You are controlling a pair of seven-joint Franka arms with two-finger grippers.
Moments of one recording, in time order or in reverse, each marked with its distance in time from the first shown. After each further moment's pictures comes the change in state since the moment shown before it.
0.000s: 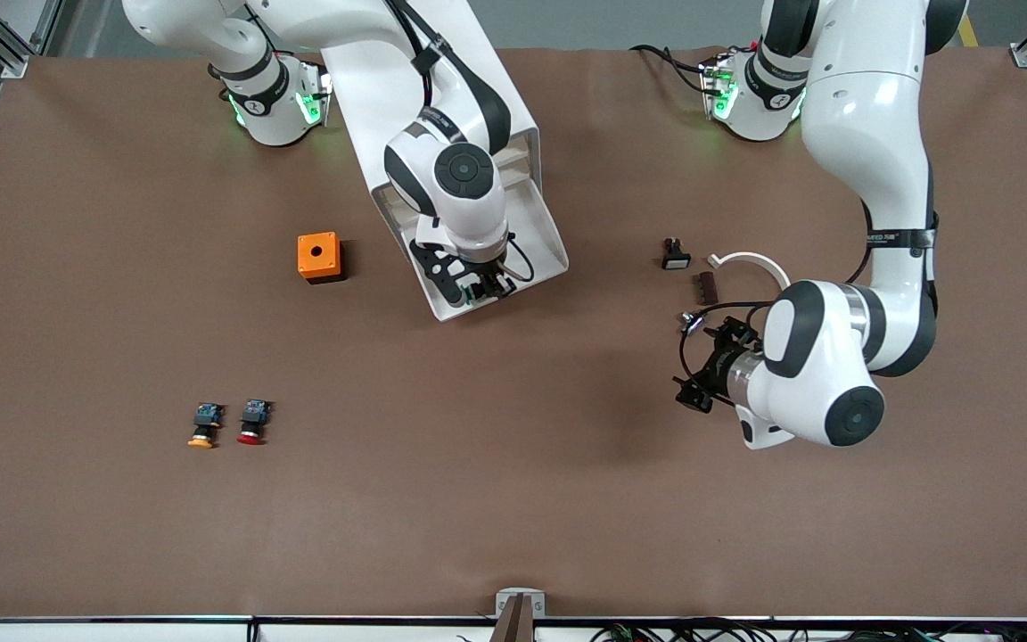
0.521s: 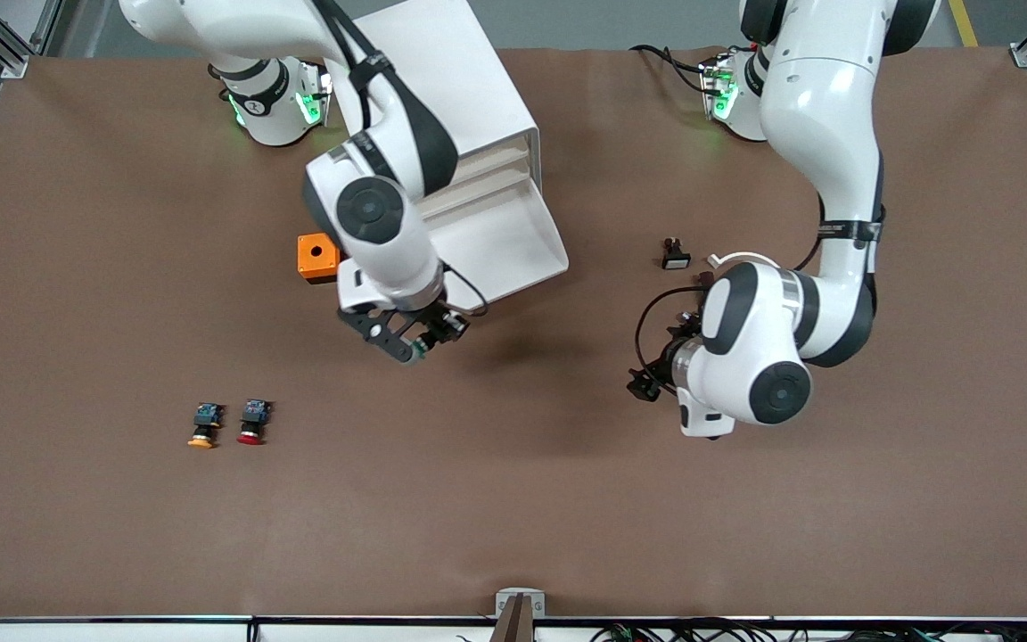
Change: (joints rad) left arm -0.119 0.005 -0.003 -0.003 0.003 0.099 0.143; right arm -0.214 -0.011 -0.013 0.126 0.000 -0.088 -0.566
